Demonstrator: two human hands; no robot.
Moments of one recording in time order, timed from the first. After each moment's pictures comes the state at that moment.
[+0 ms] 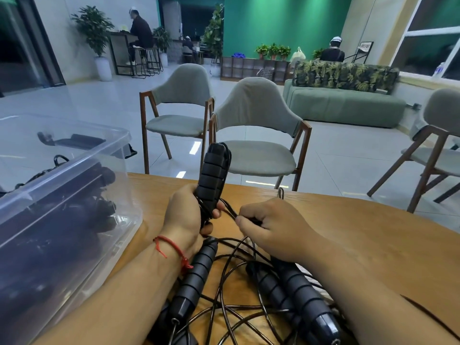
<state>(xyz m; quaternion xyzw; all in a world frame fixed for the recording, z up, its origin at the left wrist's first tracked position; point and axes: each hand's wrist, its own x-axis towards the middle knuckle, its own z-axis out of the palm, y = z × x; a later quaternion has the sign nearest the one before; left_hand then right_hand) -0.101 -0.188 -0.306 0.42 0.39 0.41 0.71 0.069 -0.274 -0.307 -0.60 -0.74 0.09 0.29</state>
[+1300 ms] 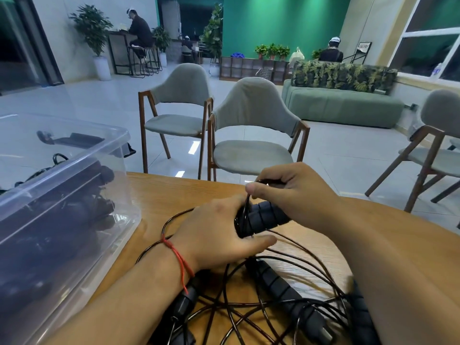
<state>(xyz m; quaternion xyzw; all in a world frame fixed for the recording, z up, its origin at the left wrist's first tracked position) -0.100 -0.219 -0.301 0.92 0.26 0.22 0.22 0.092 -0.290 -0.243 -0.61 -0.68 0.17 0.38</state>
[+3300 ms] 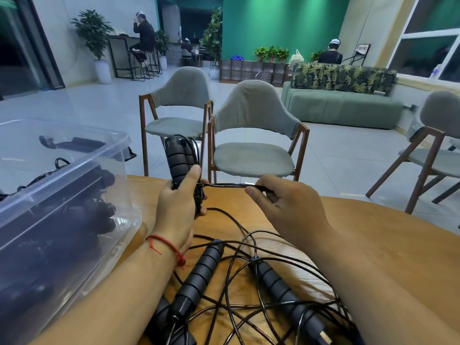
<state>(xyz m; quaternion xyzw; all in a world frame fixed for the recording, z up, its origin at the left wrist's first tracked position) -0.103 -0.175 -0.307 0.42 0.37 0.55 0.62 0.089 -0.281 -0.294 -0.65 -0.66 -0.11 0.37</state>
